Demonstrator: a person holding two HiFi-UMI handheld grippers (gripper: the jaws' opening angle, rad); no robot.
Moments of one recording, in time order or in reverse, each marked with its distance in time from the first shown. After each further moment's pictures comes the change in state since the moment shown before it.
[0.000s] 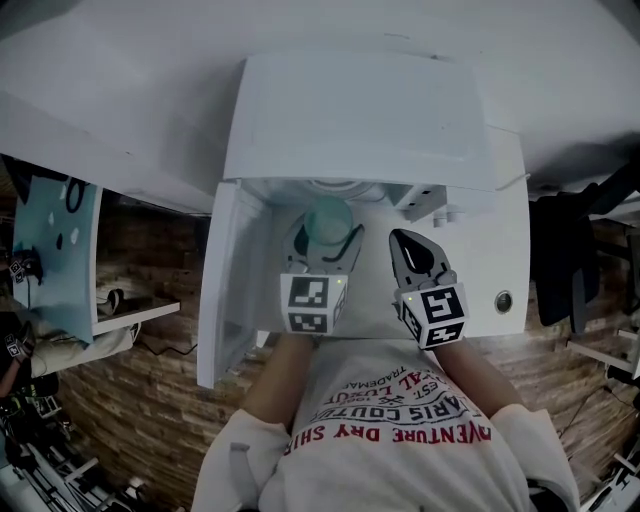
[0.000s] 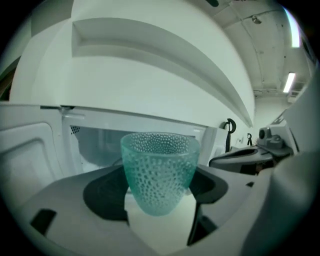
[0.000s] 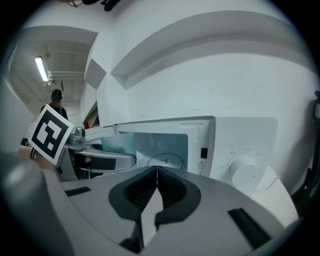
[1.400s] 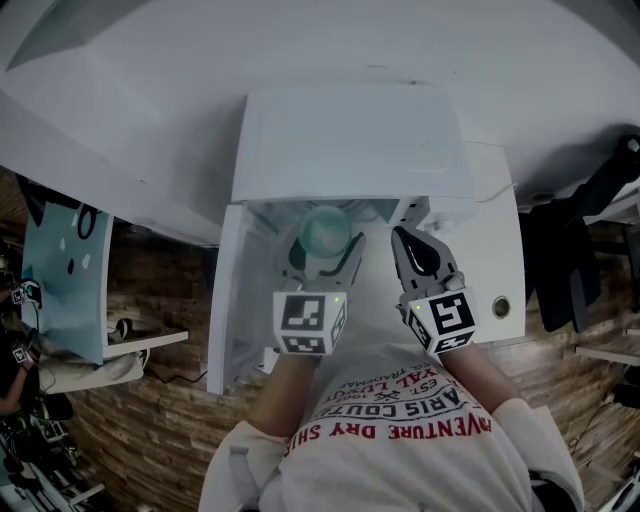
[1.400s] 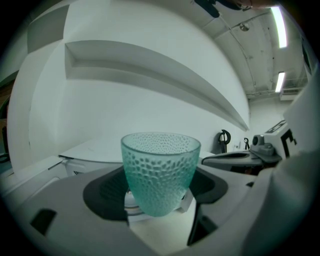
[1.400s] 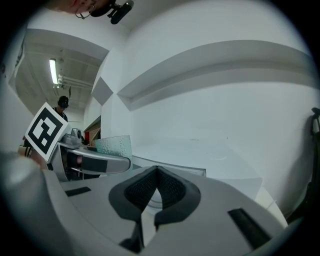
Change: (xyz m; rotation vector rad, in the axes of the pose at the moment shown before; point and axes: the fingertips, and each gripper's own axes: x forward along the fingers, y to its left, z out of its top) left arm -0.038 -0.021 0.078 0.054 -0.120 -0.014; right arm -0.036 0.000 0.078 -0.057 -0.221 -0.013
